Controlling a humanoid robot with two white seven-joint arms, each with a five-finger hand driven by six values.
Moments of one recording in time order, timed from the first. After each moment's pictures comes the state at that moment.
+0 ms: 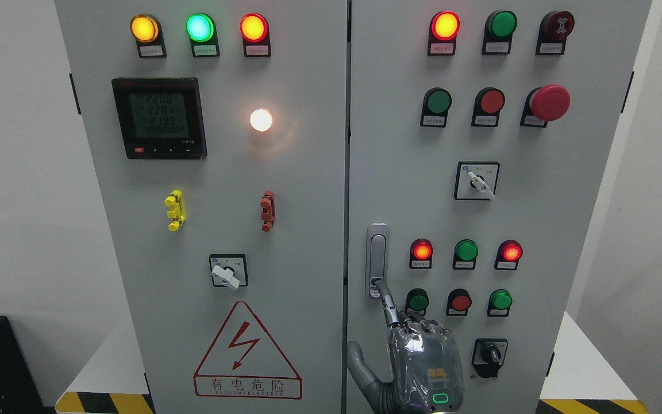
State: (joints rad) left arm 0.05 -0.10 -0.16 -0.05 0.12 -0.03 -0.03; right arm -0.25 0.14 0.36 -1.80 1.42 0.23 -0.07
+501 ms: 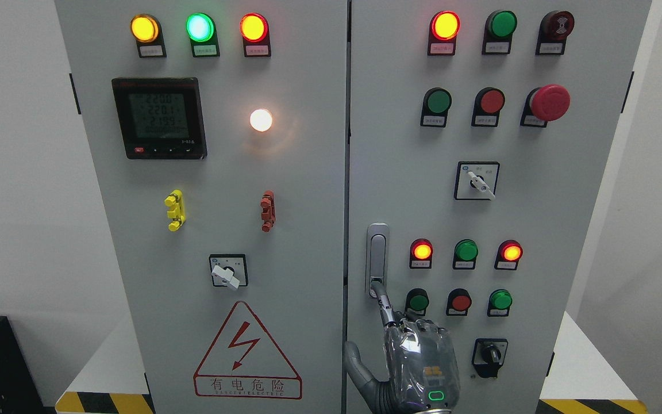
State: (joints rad) left arm 0.05 -0.10 -0.16 -0.05 0.12 -0.03 -0.03; right arm -0.26 0.14 0.36 -1.79 1.42 0.23 -0.07
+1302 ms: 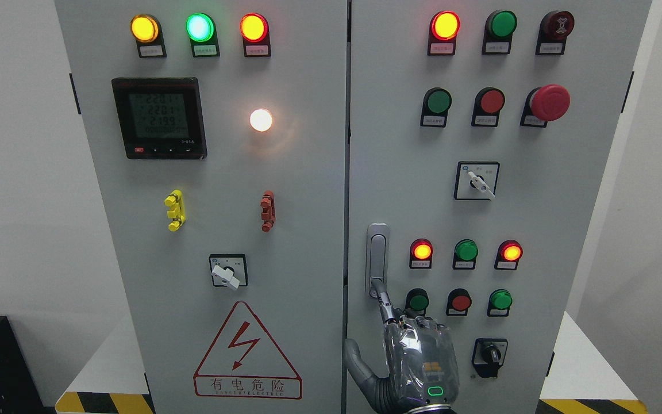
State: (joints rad) left arm 0.05 -0.10 -0.16 -0.05 0.12 -0.03 -0.03; right arm -0.28 0.14 0.35 -1.77 1.42 0.23 -0.07
